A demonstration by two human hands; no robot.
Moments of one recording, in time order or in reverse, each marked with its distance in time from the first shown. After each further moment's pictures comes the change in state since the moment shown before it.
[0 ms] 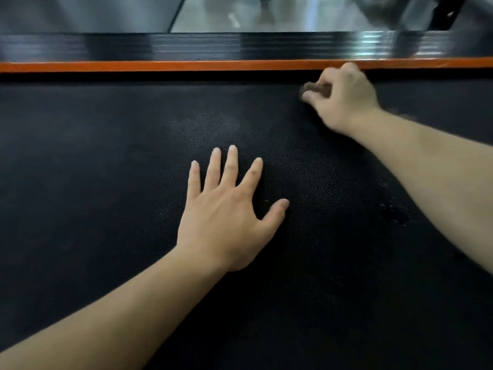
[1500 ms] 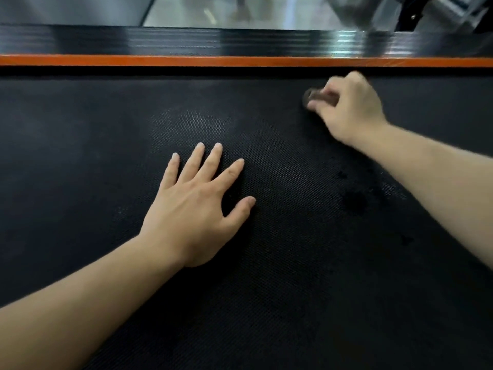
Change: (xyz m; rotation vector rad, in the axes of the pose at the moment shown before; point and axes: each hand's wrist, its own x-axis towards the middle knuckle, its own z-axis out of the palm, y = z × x) left_hand 0.005 0.002 -0.001 0.006 -0.034 0.137; right_hand -0.033 0.061 -0.026 -0.004 0.032 -0.008
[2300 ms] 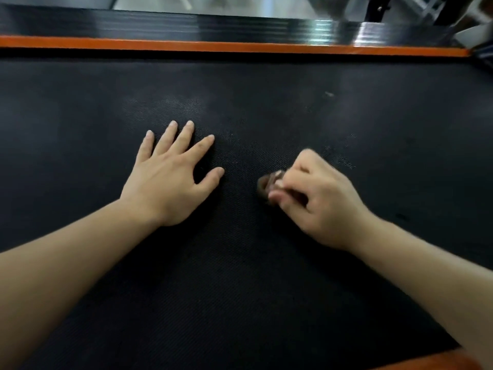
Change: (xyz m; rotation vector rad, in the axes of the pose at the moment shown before) left_hand -0.001 0.001 0.000 0.001 0.010 -0.003; right_hand -0.199 -0.043 -0.056 0.125 -0.194 -0.359
